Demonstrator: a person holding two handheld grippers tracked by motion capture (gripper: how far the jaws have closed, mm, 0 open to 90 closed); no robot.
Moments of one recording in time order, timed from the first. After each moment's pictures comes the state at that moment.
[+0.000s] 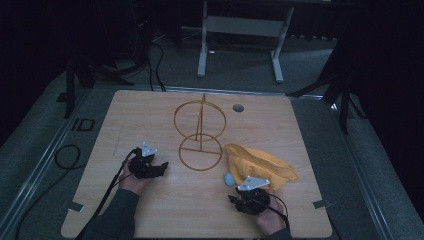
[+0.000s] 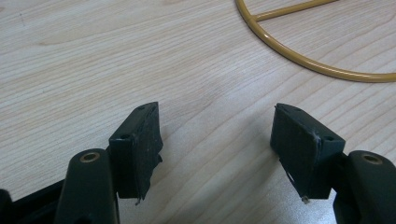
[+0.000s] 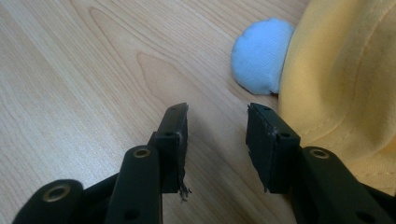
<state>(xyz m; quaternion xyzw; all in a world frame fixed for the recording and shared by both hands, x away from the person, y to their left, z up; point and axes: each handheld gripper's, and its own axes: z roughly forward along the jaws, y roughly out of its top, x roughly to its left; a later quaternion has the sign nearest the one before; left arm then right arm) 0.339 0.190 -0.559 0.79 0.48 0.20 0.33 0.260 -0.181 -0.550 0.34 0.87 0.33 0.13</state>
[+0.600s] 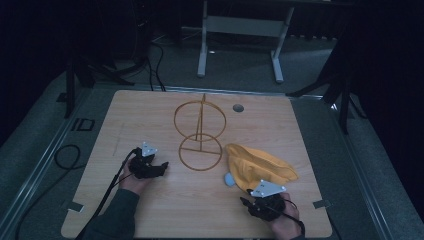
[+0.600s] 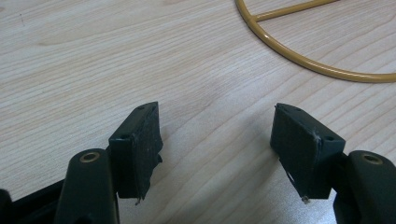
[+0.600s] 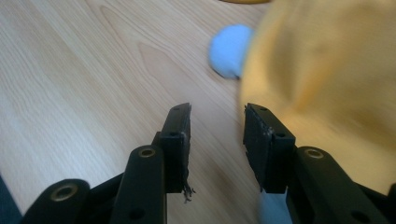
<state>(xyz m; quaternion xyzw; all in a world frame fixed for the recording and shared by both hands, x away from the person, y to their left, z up) 0.339 0.190 -0.559 0.79 0.48 0.20 0.33 0.237 -0.215 -0.520 0.31 0.88 0.33 0.17</state>
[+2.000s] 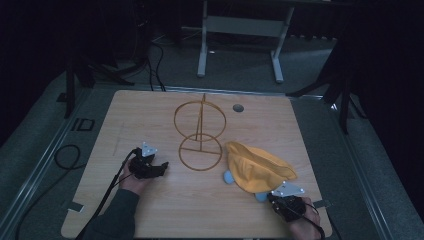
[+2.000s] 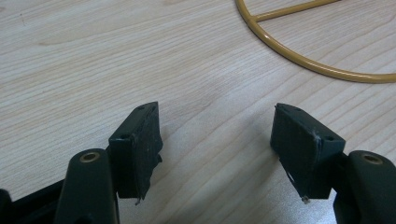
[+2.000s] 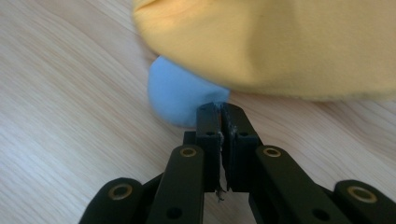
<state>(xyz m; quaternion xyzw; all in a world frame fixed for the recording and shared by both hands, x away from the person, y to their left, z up) 0.339 0.190 -0.559 0.79 0.48 0.20 0.33 0.240 -0.267 -0.539 0.39 0.86 0.25 0.21</state>
